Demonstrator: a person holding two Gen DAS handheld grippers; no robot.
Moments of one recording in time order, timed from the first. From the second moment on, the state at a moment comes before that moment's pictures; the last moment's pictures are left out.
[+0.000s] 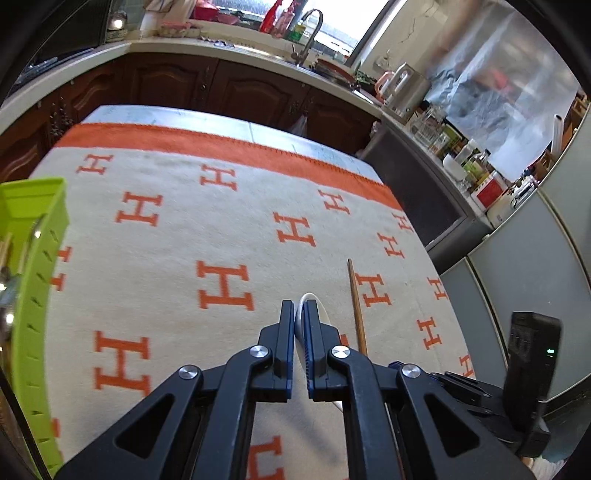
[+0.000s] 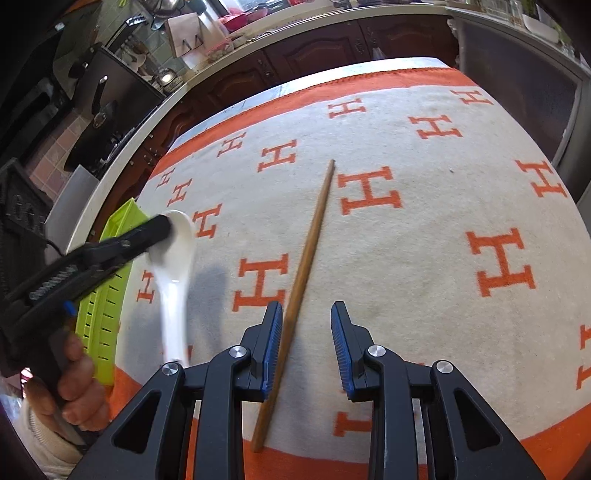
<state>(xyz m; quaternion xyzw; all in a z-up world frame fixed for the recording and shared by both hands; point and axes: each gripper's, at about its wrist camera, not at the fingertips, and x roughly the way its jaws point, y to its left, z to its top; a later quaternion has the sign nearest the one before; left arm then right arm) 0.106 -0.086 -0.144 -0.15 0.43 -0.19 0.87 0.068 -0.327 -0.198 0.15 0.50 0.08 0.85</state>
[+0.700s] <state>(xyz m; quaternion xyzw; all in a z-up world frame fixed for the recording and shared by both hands) 0.029 0.115 -0.073 -0.07 0.40 0.00 0.91 0.081 -0.259 -0.199 0.04 0.51 -0.01 0.86</state>
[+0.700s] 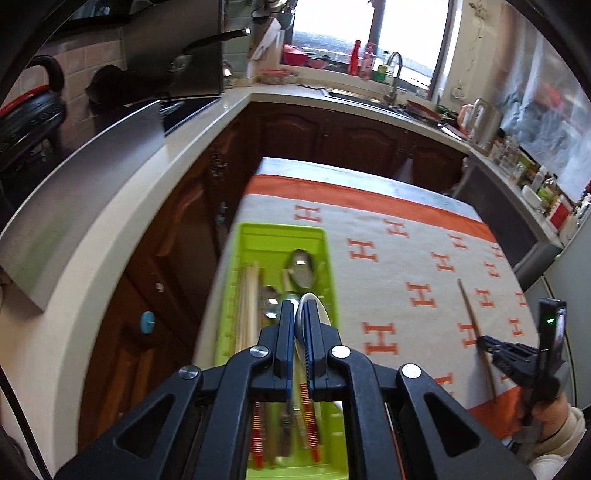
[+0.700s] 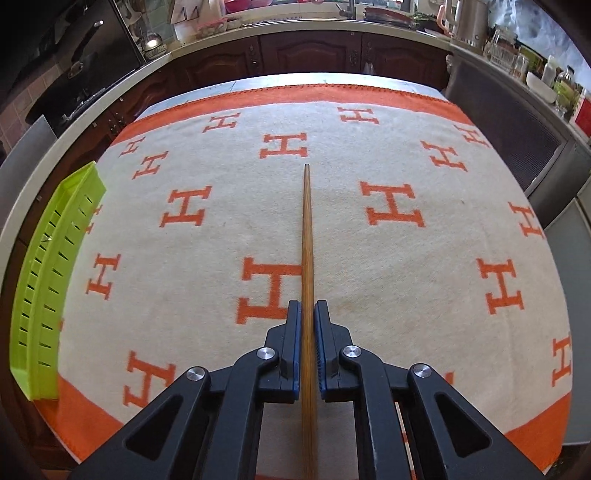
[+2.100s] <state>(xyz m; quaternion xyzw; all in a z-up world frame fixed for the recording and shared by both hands) -0.002 0.181 -0.126 -0.10 0.45 0.15 0.87 0.105 -0.013 -0.112 0.15 0.56 0.25 0.78</state>
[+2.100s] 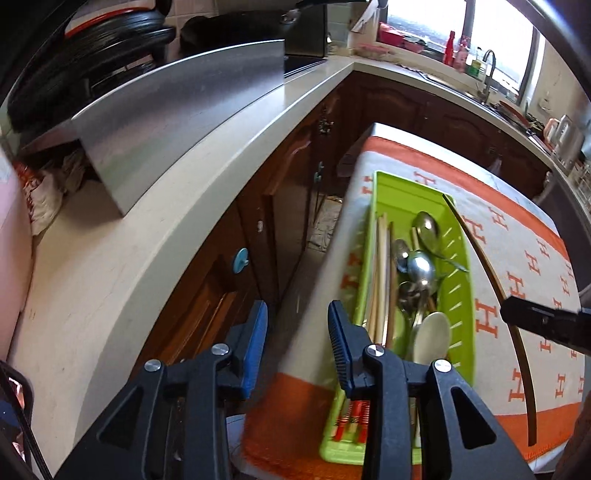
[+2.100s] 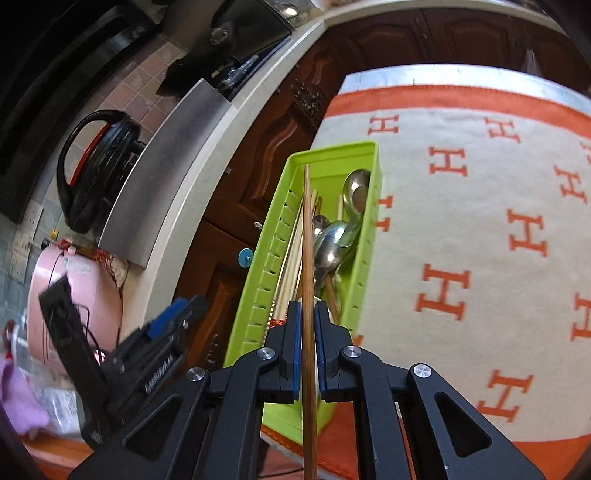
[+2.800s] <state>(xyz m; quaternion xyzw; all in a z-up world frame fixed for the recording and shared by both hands) -0.011 0.200 -0.129 -0.11 0.45 0.16 0.87 0.120 0.019 -0.124 0.13 0.55 0.21 0.79</state>
